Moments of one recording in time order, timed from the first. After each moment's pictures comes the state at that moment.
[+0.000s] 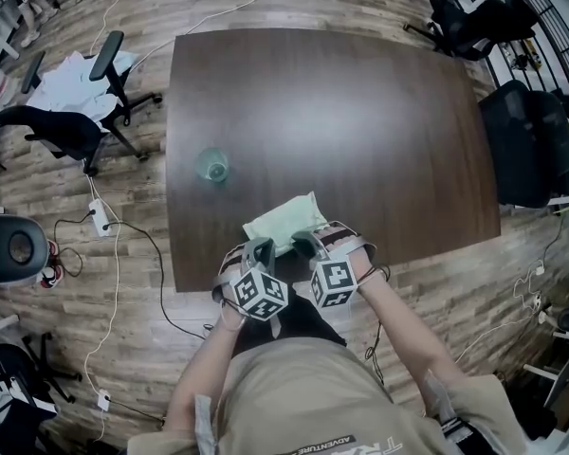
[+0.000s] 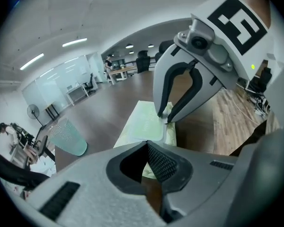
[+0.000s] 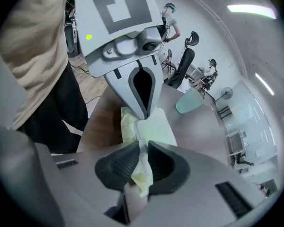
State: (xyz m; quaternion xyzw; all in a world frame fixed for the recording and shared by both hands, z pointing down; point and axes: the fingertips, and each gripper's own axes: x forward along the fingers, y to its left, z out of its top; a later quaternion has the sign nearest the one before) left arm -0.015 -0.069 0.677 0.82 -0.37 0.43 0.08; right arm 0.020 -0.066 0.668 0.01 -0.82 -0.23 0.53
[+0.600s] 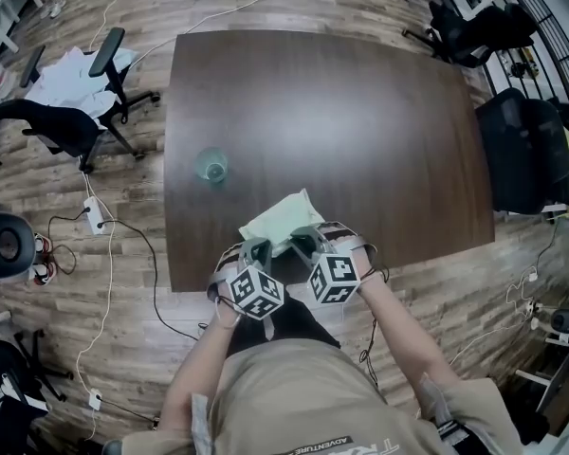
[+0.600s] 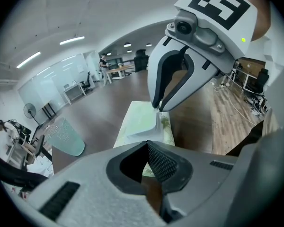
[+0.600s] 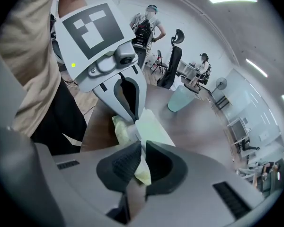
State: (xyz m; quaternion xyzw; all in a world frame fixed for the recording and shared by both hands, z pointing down) left arm -0.016 -0.068 0.680 0.82 -0.36 0.44 0.09; right arm 0.017 -0.078 0.649 0.04 -0.84 -0.16 0.51
